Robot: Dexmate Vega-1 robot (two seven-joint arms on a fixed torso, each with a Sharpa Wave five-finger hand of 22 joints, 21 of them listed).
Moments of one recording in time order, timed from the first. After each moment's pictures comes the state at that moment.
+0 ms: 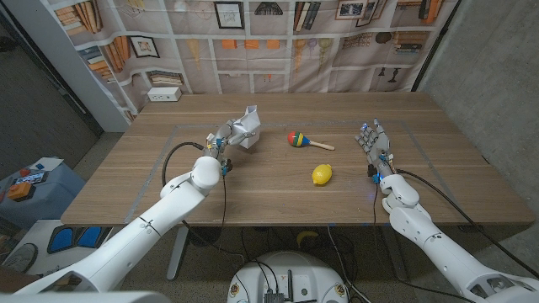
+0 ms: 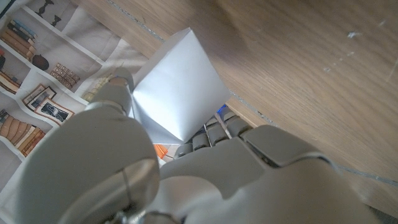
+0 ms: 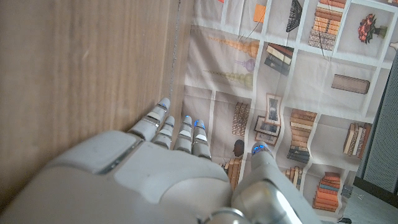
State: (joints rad) left arm 0.95 0.60 0.47 -1.80 -0.06 0.30 0.41; left_hand 0.78 -0.03 0.40 -0.17 0.21 0.06 0.04 0.41 0.20 0.14 0.00 0.20 0.30 0.19 -0.02 0.18 0.18 0.15 -0.04 0.18 0.17; right arm -0.94 -0.43 -0.31 -1.18 0.72 0.45 0.01; right_hand 0.07 0.10 0.34 -0.09 0.19 0.17 -0.02 0.19 0.17 0.17 0.00 0.19 0.19 0.00 0.01 0.23 0.28 0.24 0.02 0.19 0.16
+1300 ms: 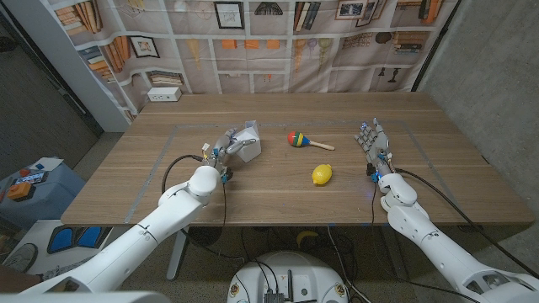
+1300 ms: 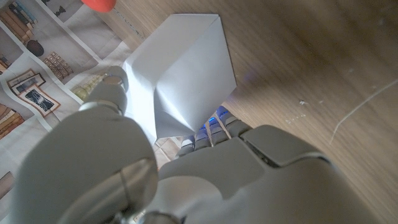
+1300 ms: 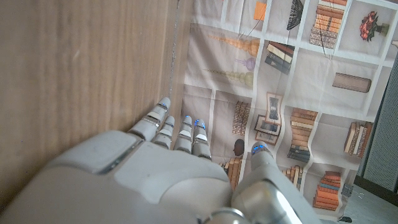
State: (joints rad) left arm 0.99 0.62 0.47 -1.76 -0.23 0.21 0.42; left_hand 0.76 -0.08 0.37 -0.16 0.20 -0.09 0.06 0.30 0.19 -0.04 0.05 0.18 0.24 -0.04 0.05 0.17 0.17 0.04 -0.03 0.18 0.17; right arm -0.92 -0.41 -0.31 -1.16 0.71 0.45 0.01; right_hand 0.07 0.10 0.34 -0.08 0.19 0.18 -0.02 0.19 0.17 0.17 0.00 0.19 0.19 0.00 0.01 0.23 0.28 0.25 0.02 0.19 0.16
